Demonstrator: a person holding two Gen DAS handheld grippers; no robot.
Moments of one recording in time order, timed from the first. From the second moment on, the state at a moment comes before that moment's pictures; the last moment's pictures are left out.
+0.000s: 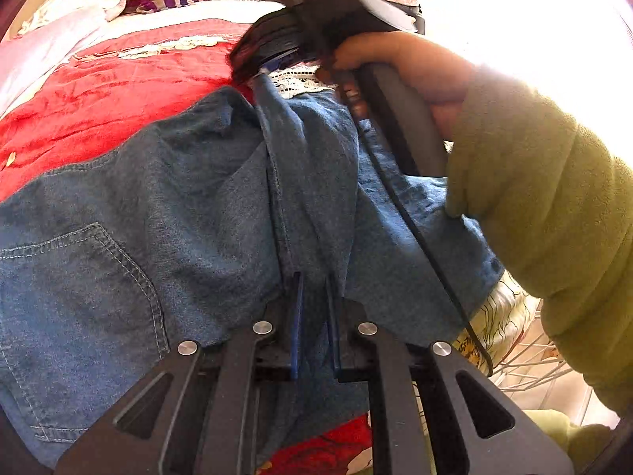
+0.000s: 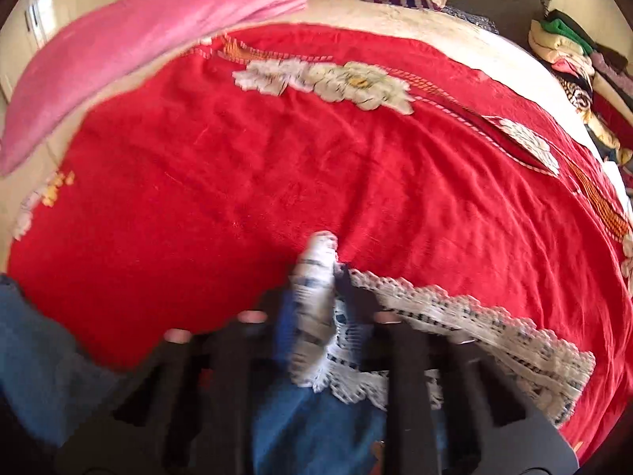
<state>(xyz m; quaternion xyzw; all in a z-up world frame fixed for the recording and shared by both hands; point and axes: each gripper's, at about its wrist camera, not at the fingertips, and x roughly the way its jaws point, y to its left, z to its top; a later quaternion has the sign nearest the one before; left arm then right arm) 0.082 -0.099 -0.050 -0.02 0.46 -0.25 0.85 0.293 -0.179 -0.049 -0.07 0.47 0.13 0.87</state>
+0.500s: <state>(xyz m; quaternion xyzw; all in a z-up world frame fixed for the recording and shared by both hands) 0.077 -0.110 -0.038 0.01 0.42 -0.23 0.88 0.190 -0.303 0.031 0.06 0.38 0.10 0.92</state>
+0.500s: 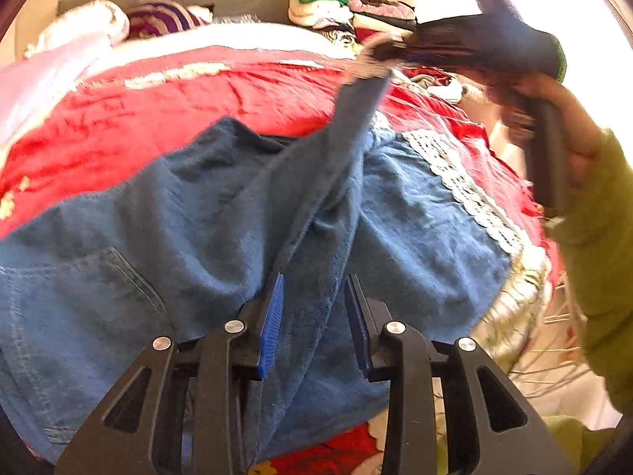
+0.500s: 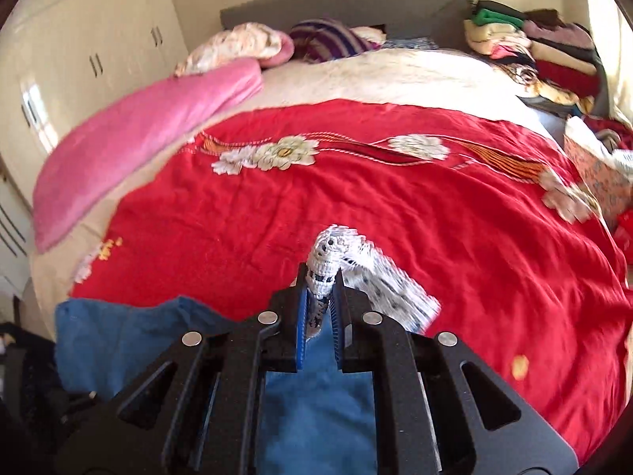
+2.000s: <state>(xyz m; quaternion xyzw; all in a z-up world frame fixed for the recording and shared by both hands) 0.032 -0.118 -0.047 0.11 0.45 -0.26 0.85 0.010 -0.381 -0.053 0.15 0.47 0.07 0.87</state>
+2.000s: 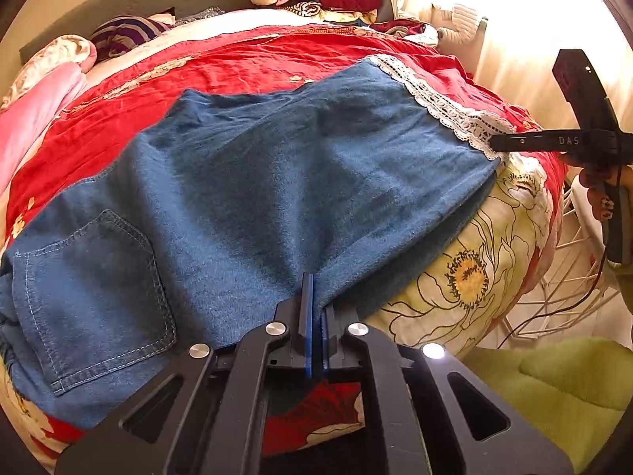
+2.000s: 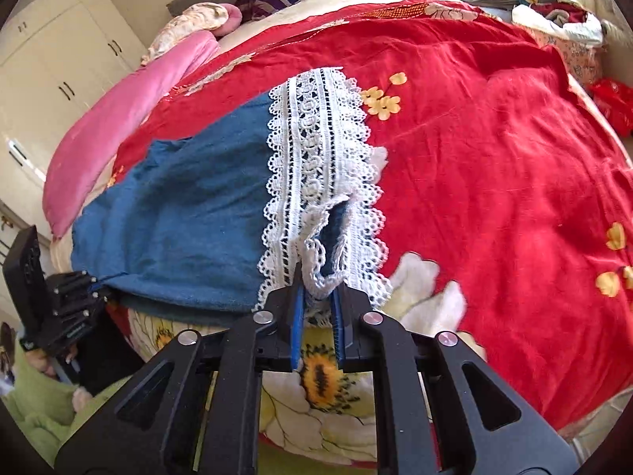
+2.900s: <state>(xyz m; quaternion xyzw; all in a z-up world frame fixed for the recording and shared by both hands) 0.045 0.087 -0.010 -0.13 0.42 0.00 0.90 0.033 -0.327 -0.058 0.05 0.45 0.07 0.89</state>
